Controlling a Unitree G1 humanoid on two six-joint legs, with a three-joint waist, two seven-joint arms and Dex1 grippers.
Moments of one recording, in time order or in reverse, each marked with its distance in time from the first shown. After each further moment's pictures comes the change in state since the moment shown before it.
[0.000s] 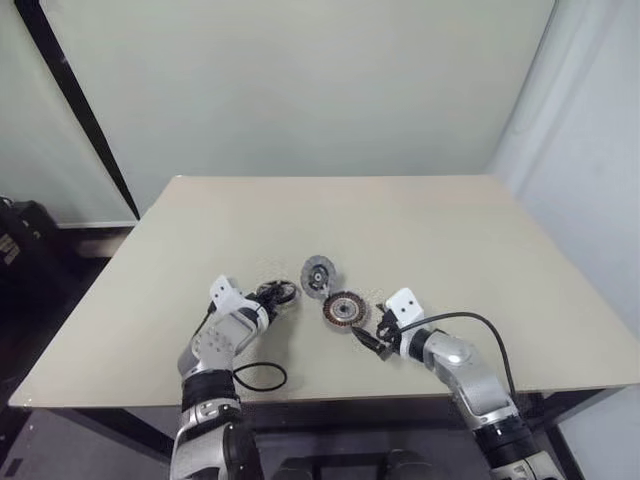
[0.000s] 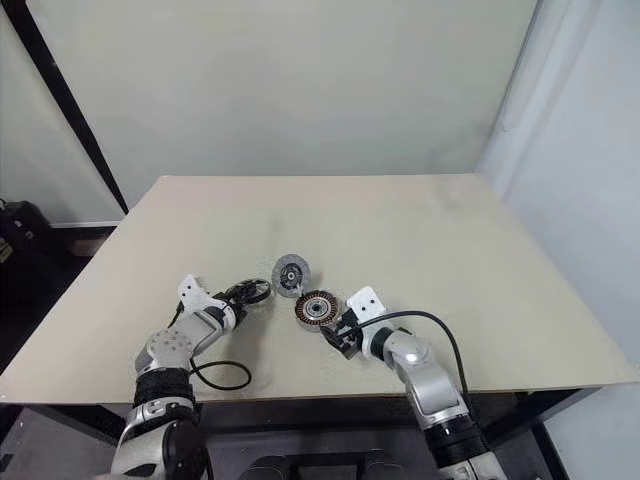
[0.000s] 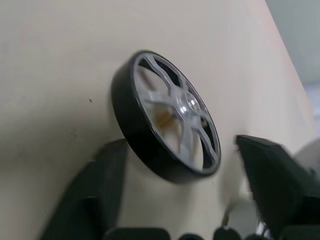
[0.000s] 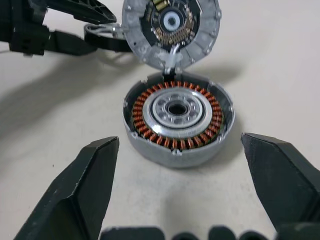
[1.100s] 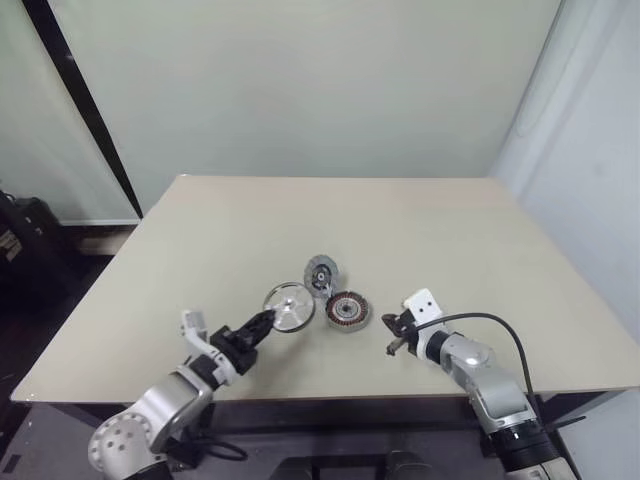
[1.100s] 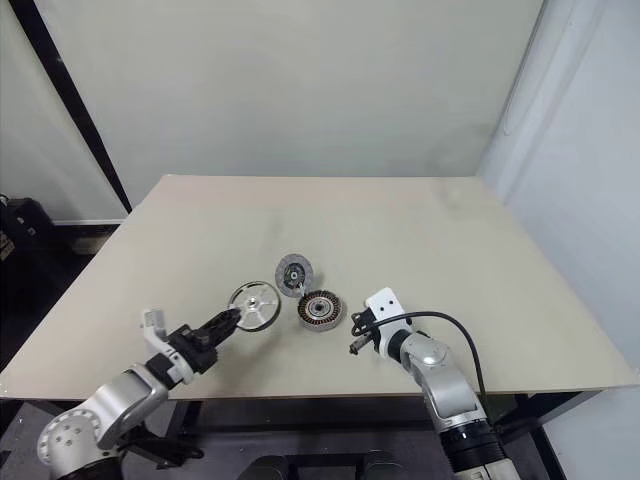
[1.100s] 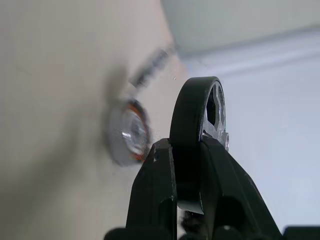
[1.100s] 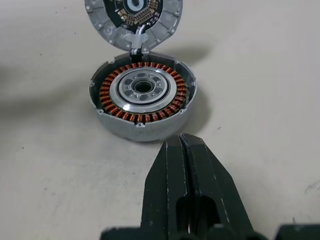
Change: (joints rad) left arm 0.475 0.039 -0.037 -0.625 -0.839 0.454 0.050; right arm 0.026 -0.055 -0.049 -0.007 0.028 0.017 -0.021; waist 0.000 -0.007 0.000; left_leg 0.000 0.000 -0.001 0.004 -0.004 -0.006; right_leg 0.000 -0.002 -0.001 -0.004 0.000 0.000
